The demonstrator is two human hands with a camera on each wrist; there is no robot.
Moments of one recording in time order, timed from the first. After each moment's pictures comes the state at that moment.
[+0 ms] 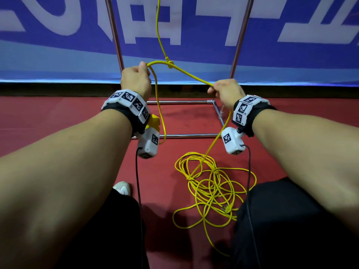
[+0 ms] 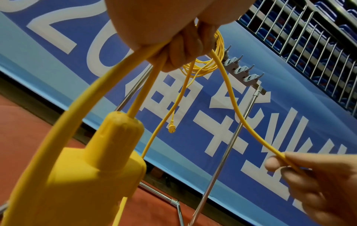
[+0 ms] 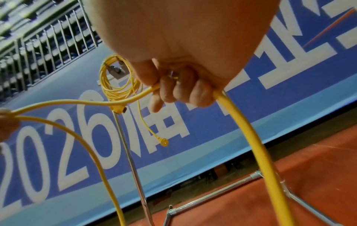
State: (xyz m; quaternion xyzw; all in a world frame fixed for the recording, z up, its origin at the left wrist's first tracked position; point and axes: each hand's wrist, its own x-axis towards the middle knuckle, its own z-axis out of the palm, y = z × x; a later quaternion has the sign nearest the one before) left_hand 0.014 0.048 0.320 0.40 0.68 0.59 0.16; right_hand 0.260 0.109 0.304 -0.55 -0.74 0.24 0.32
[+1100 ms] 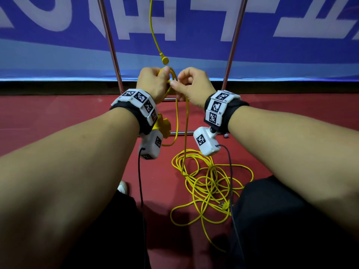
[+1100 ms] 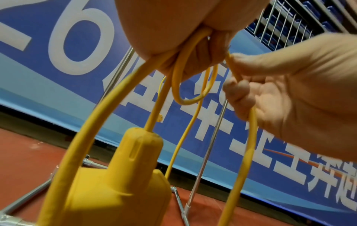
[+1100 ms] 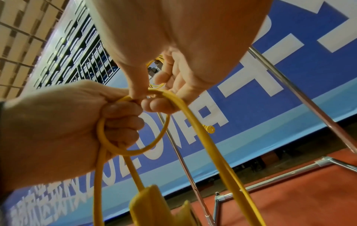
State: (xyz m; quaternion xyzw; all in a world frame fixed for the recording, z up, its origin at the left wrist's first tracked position) left_hand 0.055 0.040 0.317 0.53 0.64 0.51 0.21; right_hand 0.191 0.073 0.303 -0.38 -0.70 0.41 0.44
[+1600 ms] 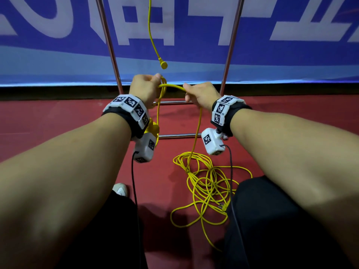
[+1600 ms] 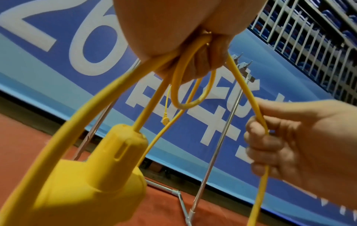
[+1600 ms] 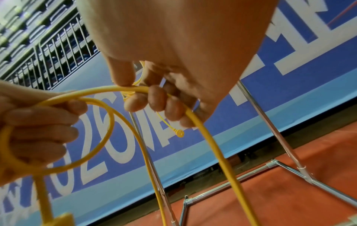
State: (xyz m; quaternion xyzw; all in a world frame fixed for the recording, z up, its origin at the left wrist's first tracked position) left_hand 0.039 0.039 0.313 0.51 0.65 0.52 0.25; right_hand 0.223 0.090 0.298 -0.48 -0.72 0.37 0.34
